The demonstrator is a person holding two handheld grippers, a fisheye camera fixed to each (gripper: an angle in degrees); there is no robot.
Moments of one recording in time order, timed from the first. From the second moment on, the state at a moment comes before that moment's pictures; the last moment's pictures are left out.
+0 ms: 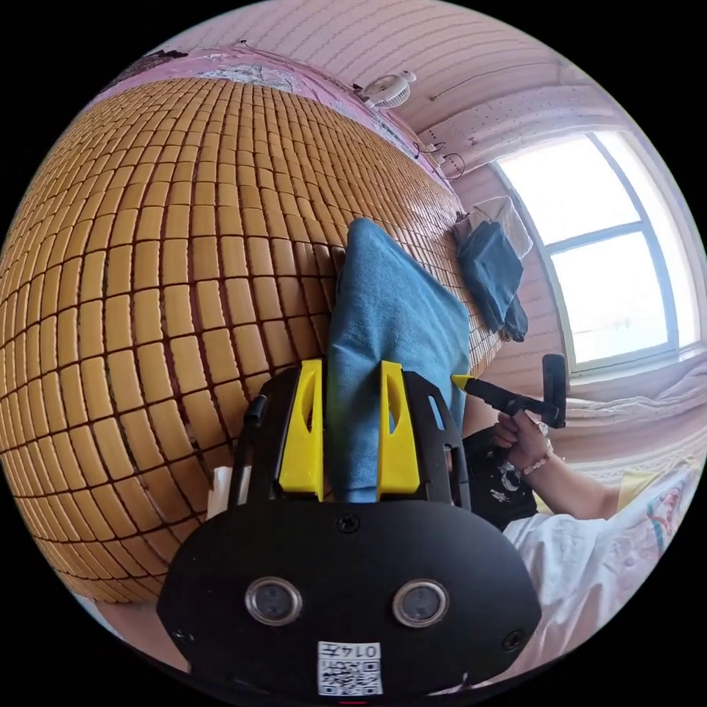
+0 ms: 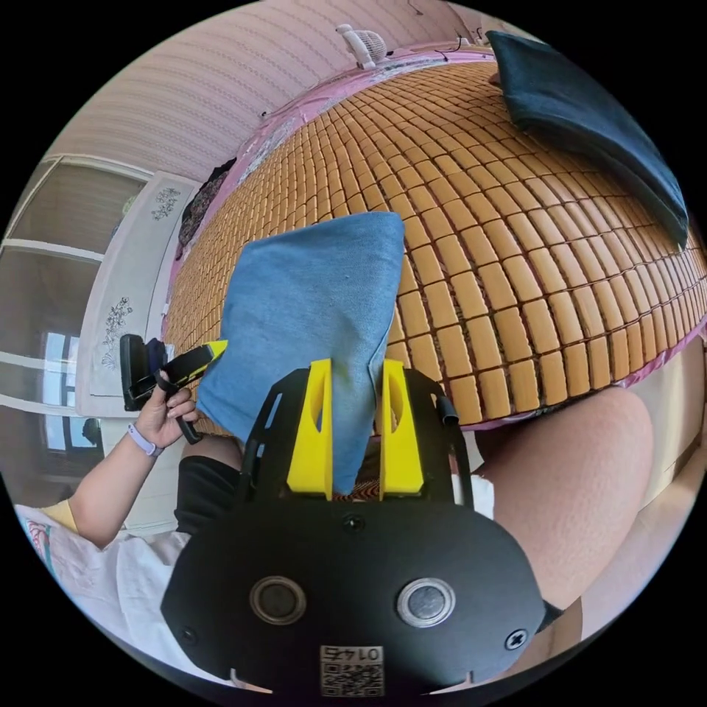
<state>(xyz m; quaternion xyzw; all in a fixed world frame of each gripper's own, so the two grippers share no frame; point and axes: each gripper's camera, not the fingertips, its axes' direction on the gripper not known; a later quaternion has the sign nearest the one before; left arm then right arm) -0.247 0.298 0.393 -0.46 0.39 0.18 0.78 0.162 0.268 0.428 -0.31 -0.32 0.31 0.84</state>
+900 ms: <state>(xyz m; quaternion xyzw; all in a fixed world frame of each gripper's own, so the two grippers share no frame) -0.613 0.317 0.280 -0.11 0.22 -0.15 0.96 -0.272 -0.006 0.225 0.03 -0.54 -0.38 0.75</state>
